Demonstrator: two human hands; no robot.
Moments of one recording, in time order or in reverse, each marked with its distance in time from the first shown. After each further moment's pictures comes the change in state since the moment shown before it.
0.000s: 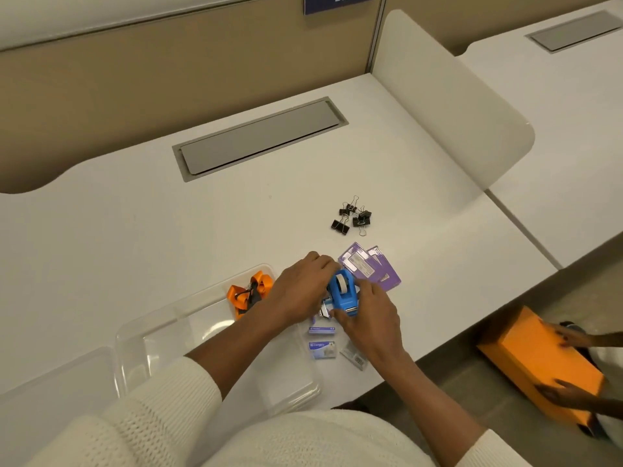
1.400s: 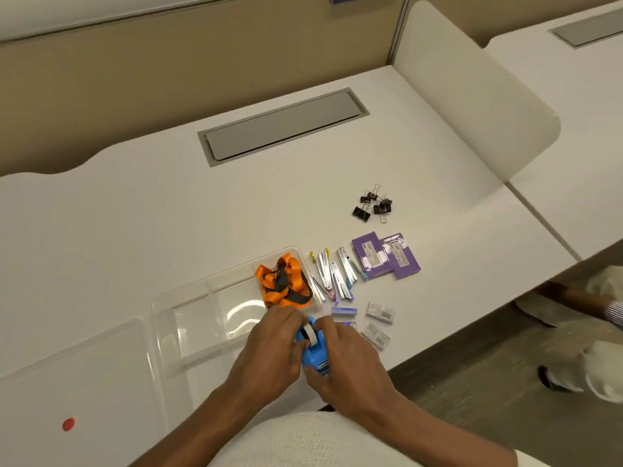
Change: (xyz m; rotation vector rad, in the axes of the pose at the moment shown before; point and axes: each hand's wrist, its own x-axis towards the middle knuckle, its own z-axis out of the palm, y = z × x) left_hand -0.175 0.014 -0.003 -0.359 0.130 -0.248; right_hand -0.114 -0.064 0.006 -0.036 -0.329 -0.362
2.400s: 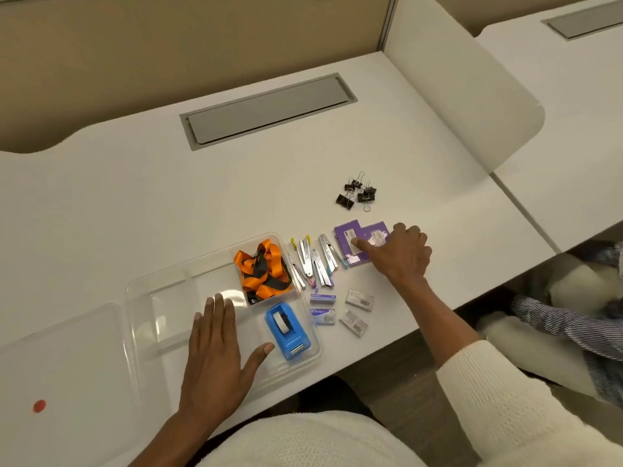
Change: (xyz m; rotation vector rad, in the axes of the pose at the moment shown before) left_hand -0.045 -0.062 0.060 0.372 0.174 -0.305; right_hand 0.121 0.146 -0.086 -0.167 0.421 0.604
